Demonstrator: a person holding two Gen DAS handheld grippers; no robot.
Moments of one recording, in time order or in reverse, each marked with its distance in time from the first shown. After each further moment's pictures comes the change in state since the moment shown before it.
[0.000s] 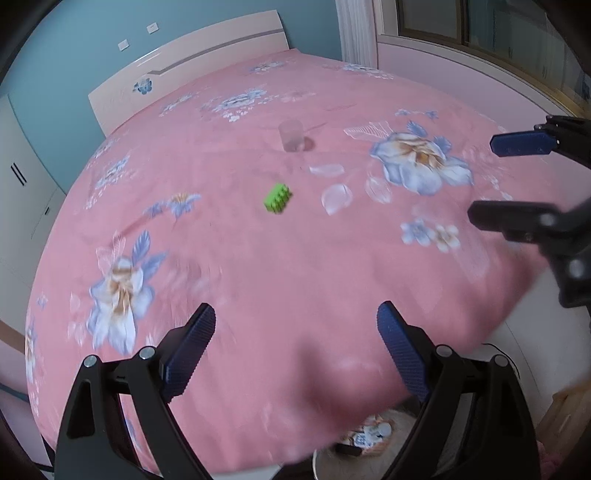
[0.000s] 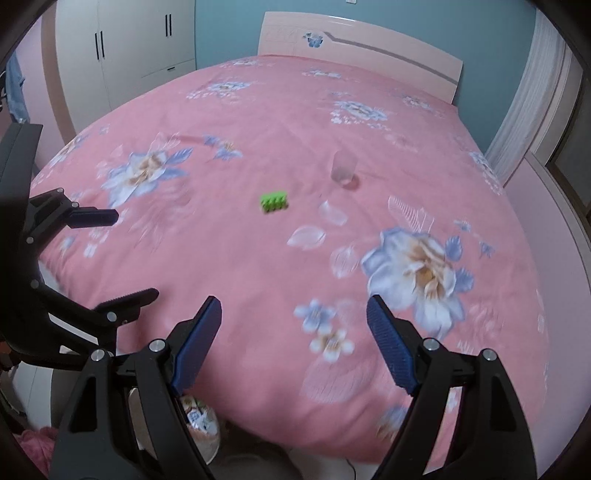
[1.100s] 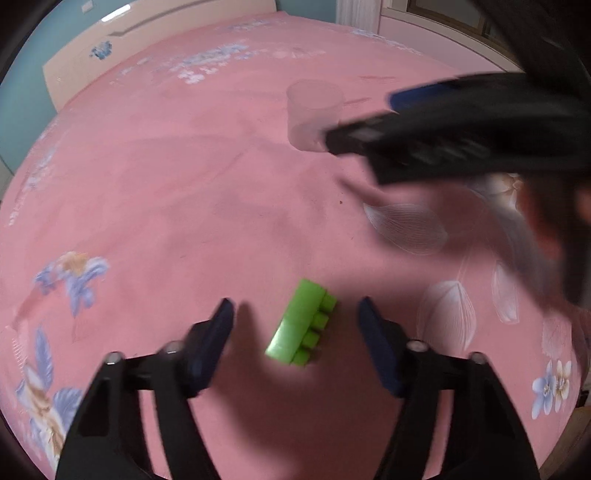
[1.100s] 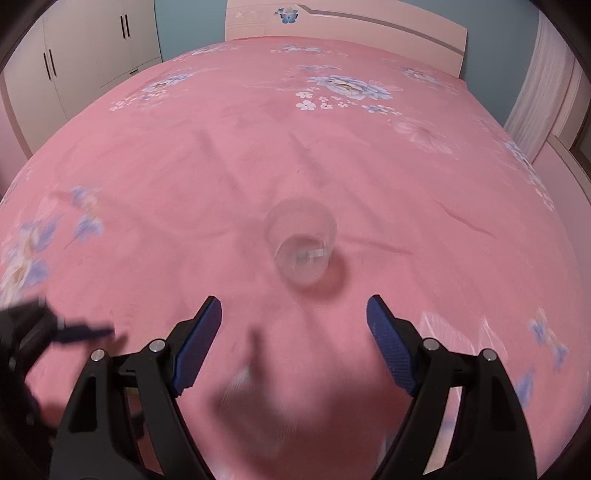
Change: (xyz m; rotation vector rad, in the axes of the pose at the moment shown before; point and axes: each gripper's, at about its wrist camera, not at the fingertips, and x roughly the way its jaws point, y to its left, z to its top) left arm 0.229 0.044 0.116 -0.034 0.132 -0.184; right arm 0.285 -0.097 0.162 0.085 0.054 0.020
